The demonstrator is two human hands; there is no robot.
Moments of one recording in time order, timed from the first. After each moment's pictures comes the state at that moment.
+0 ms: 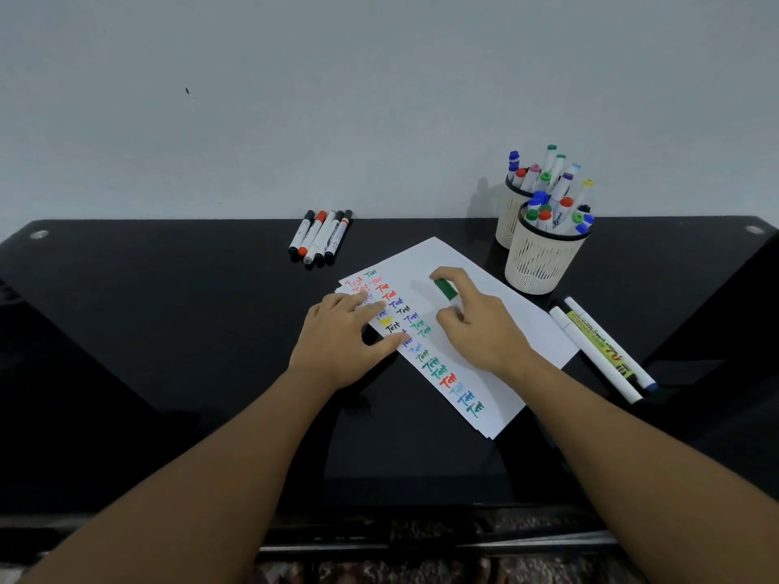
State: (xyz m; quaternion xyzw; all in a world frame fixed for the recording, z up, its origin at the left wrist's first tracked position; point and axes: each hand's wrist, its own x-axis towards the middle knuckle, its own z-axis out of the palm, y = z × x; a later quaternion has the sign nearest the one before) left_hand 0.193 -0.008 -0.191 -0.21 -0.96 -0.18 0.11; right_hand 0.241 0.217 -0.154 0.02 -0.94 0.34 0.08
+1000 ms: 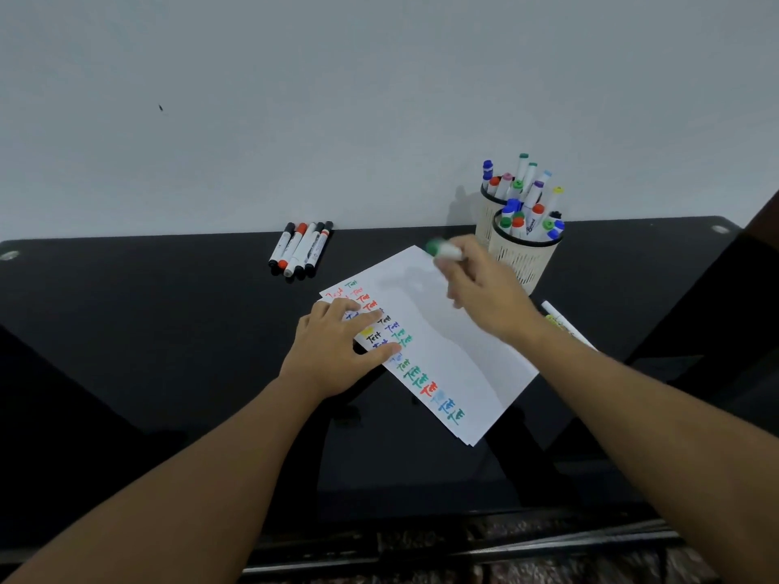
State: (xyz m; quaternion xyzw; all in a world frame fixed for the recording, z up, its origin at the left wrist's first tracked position) left_hand 0.187 0.004 -0.188 -0.23 -0.95 -0.20 0.06; right_hand 0.228 0.249 -0.110 0.02 -0.91 0.38 0.15
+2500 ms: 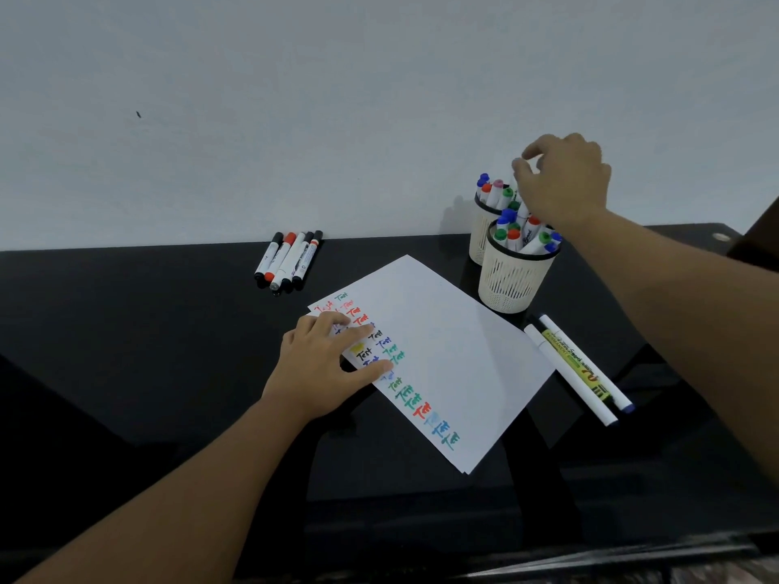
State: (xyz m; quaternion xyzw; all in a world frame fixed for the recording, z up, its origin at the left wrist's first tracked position) left_hand 0.185 0.006 -0.186 -0.23 -0.95 -0.20 0.06; right_hand 0.131 0.355 -0.023 -0.17 -0.93 0.11 0.30
